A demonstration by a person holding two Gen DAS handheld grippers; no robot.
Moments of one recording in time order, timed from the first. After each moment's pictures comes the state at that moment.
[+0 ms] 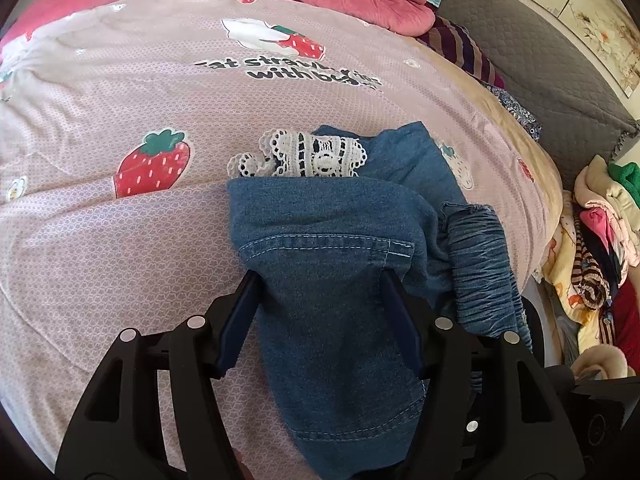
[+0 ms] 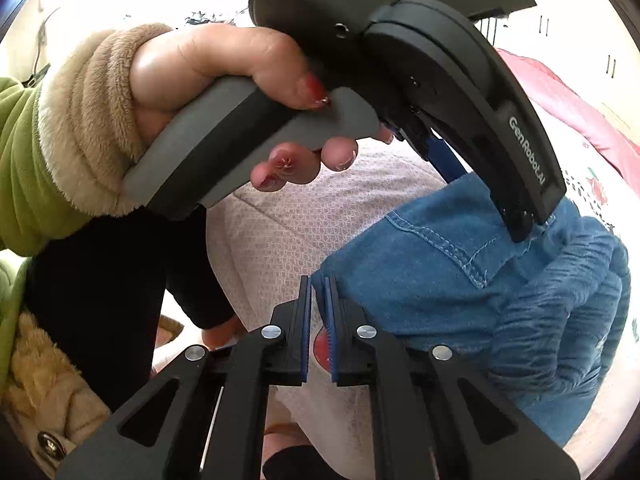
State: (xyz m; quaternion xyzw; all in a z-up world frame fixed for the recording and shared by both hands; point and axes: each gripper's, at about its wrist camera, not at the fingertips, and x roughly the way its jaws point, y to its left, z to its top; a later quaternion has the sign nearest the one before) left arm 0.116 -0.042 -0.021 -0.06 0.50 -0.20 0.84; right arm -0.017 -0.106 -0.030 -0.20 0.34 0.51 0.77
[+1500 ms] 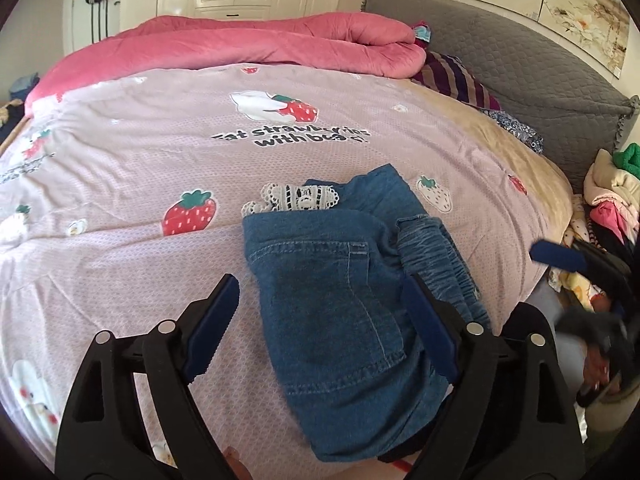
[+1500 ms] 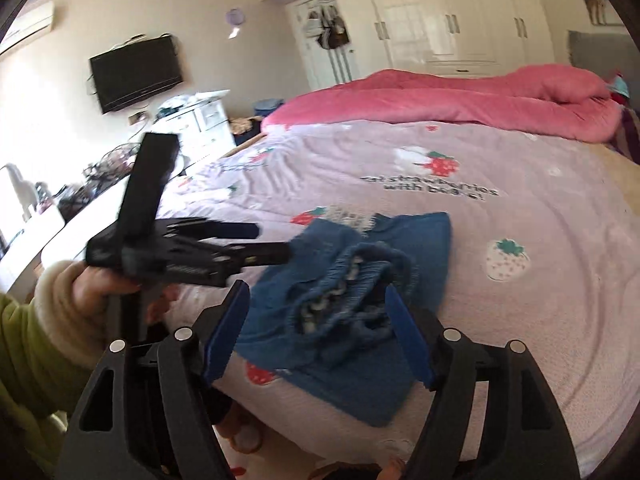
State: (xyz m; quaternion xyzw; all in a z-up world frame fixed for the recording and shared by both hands) left arm 0.060 -0.052 0.027 -0.01 0.40 -0.16 0.90; right arm 0.029 -0.255 0.071 0.05 0.31 0.33 0.89
